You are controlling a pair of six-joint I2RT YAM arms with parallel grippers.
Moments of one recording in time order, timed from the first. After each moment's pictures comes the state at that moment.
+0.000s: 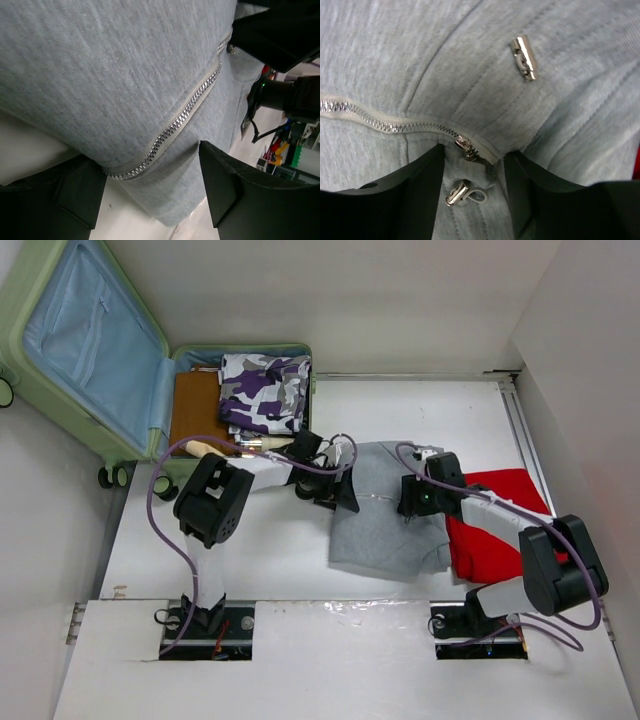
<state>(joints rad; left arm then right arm) -0.57 1.97 1.17 -0.21 0.80 -0.38 0.31 1.40 0.65 -0.17 -0.17 0.21</state>
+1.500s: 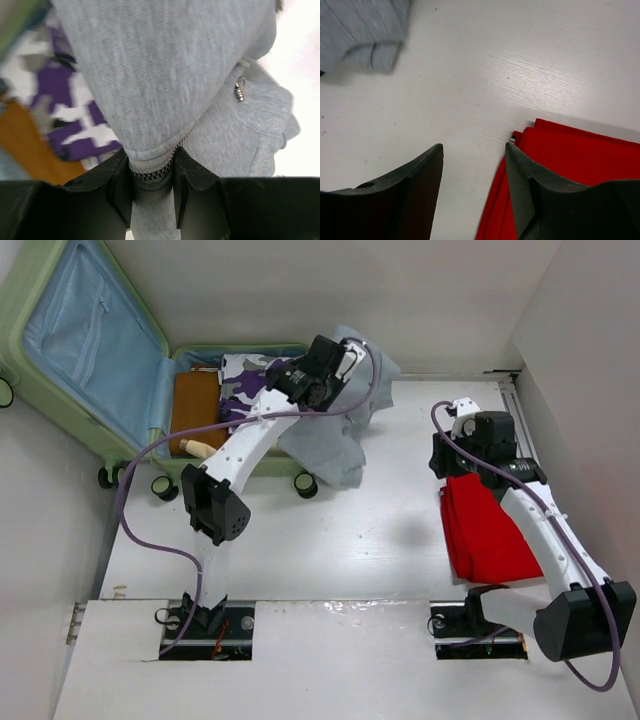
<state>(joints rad) -0.62 2.04 2.21 -0.96 -0.25 0.20 0.15 1.16 1.03 -0.54 -0.17 -0.08</state>
